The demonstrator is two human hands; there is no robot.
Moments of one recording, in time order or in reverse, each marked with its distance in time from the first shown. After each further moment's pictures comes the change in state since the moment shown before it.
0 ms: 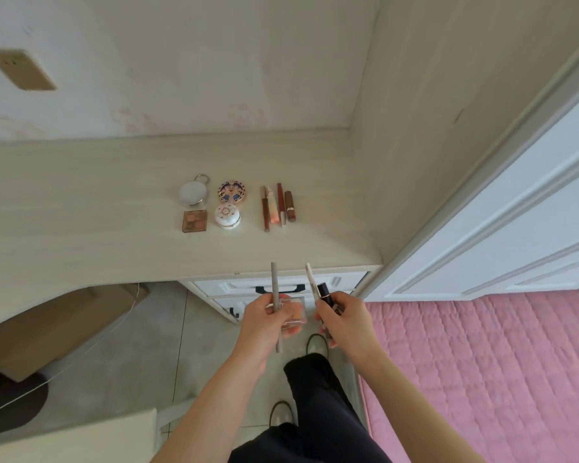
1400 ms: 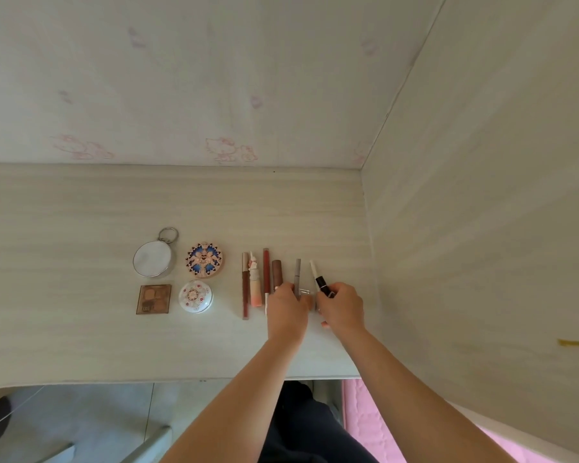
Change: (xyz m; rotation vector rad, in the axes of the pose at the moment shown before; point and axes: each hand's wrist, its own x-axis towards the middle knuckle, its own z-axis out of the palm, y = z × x) left_hand 0.232 0.091 0.108 0.623 0.178 0.076; right_hand 0.266 -0.073 -0.001 -0.294 0.097 0.190
